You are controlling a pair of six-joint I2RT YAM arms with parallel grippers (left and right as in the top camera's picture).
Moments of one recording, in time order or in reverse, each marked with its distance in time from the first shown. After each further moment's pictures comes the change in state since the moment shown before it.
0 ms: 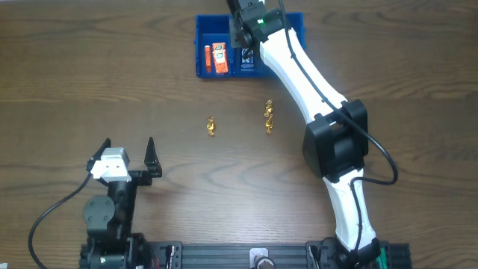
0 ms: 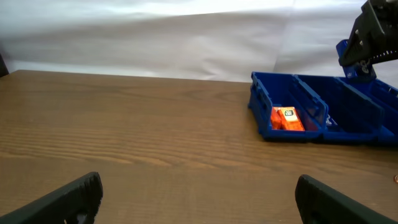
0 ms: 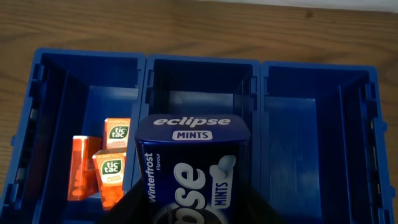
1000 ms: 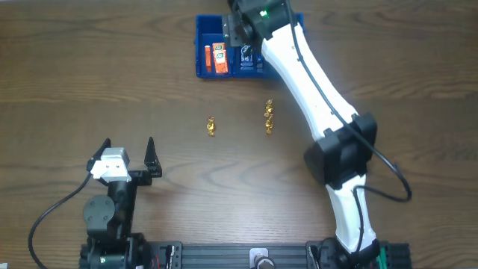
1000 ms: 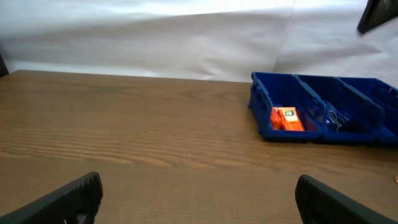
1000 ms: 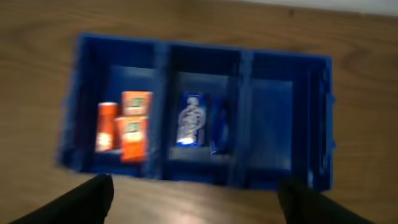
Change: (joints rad) left arm 0.000 0.000 0.000 0.000 0.000 0.000; right arm 0.046 -0.074 0.150 -0.277 0.009 0.015
